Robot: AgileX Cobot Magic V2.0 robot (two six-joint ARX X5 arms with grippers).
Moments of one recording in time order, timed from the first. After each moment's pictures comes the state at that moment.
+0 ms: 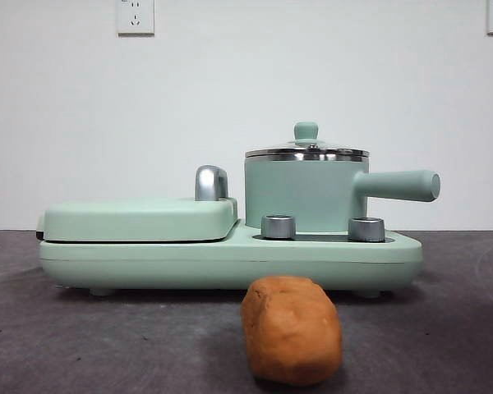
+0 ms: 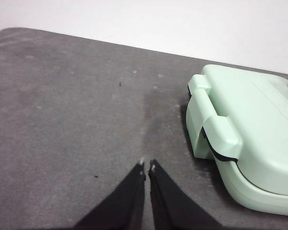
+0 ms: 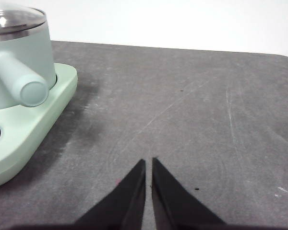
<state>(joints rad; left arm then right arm) -0.02 0.00 0.03 -0.18 0.02 -0.18 0.03 0.00 0.02 -0.17 0.00 0.00</state>
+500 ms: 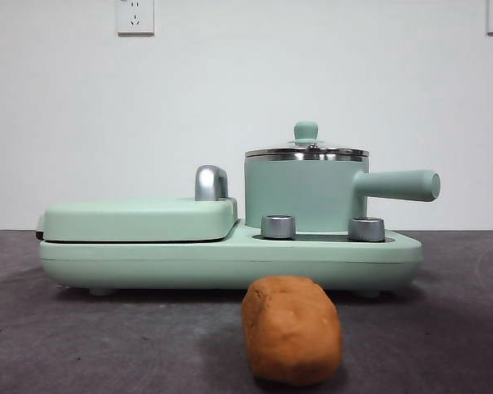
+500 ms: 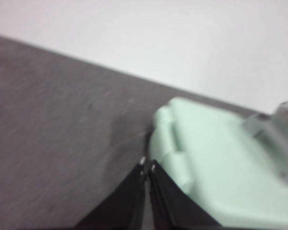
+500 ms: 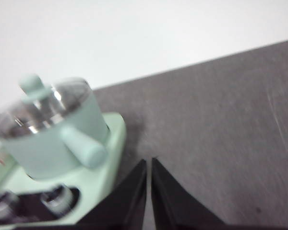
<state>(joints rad) -0.07 0.06 0.14 -0.13 0.07 -0.32 0.03 0.04 0.18 -0.22 -0.12 0.33</state>
